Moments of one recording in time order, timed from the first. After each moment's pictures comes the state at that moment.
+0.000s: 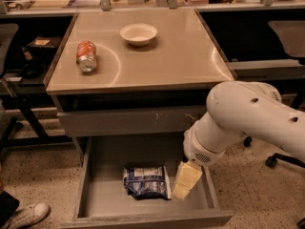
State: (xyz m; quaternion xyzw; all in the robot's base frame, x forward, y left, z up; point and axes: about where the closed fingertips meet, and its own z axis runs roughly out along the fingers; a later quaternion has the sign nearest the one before) arm 0.409 -0.083 0.716 -0.58 0.79 0.12 0.13
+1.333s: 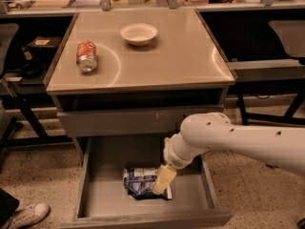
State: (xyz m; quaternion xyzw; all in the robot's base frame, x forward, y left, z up) arm 0.480 -0.037 0.580 -0.59 0.77 0.13 0.18
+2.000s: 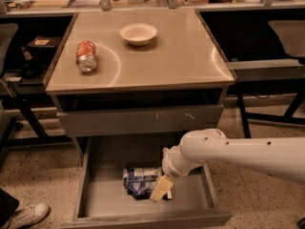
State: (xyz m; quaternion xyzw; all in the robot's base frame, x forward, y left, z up) arm 0.470 -0.026 0.534 -0.58 0.78 0.15 0.19
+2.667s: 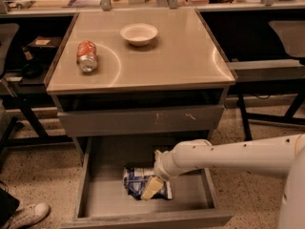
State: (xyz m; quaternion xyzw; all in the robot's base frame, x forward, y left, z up) arm 0.499 0.002 0.472 -0.57 0.77 0.17 0.23
